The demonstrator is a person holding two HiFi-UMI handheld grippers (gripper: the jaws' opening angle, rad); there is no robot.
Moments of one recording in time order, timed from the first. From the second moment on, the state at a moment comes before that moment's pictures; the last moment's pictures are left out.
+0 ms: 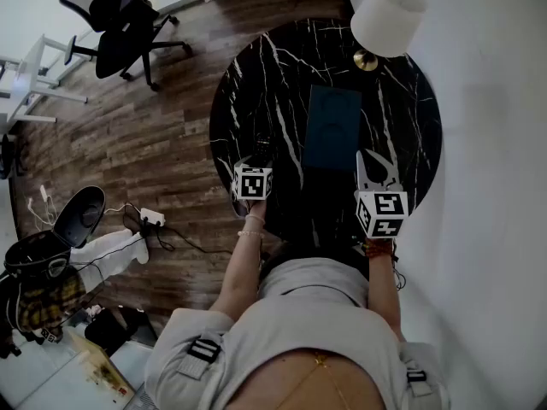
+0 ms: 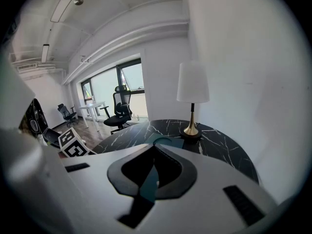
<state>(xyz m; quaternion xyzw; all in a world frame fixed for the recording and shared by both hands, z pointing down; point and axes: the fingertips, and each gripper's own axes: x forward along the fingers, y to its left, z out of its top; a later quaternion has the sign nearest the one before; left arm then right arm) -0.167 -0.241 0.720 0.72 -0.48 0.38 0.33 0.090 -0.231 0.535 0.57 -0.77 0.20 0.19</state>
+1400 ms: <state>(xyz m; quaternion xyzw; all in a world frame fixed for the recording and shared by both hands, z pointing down) -0.025 -0.143 0.614 0.84 -0.35 0.32 0.27 0.113 -0.190 0.534 0.58 -0.77 0.20 0.18</state>
